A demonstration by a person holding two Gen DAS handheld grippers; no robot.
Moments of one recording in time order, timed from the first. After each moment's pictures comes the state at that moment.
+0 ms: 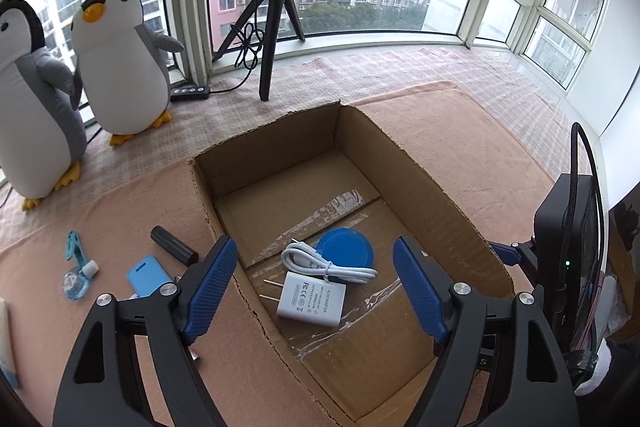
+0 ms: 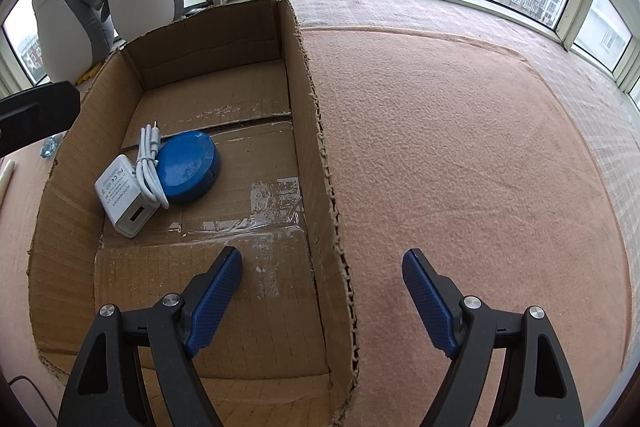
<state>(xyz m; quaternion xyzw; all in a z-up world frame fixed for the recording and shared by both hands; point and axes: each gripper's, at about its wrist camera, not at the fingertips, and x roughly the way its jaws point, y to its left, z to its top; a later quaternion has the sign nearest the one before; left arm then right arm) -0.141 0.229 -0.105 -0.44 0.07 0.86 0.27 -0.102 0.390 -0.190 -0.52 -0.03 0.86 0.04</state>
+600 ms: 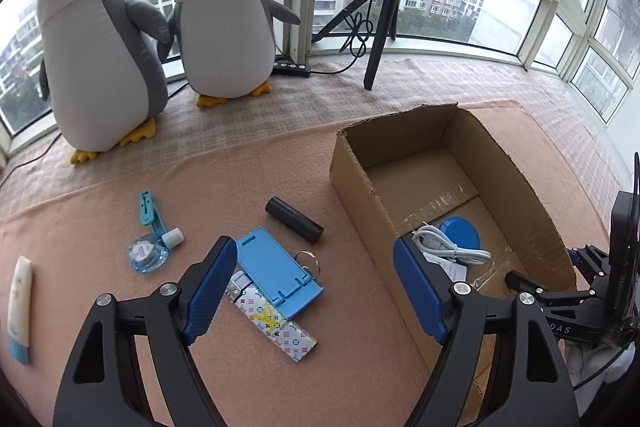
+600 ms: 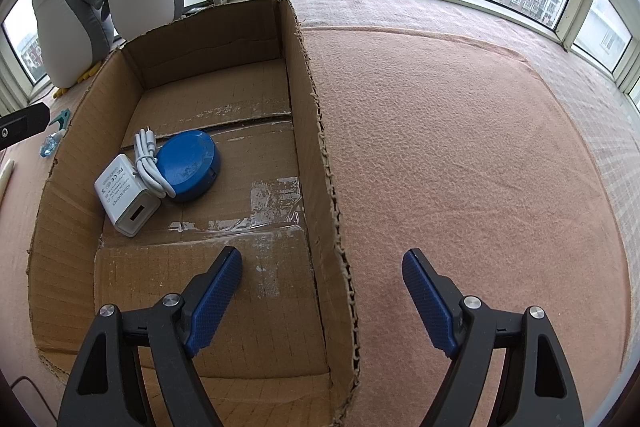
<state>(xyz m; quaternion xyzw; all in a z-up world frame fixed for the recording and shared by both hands) -0.169 0.135 -0.121 -0.45 0.04 0.87 0.18 -0.102 0.389 -0.190 -0.52 -0.03 0.86 0.04</state>
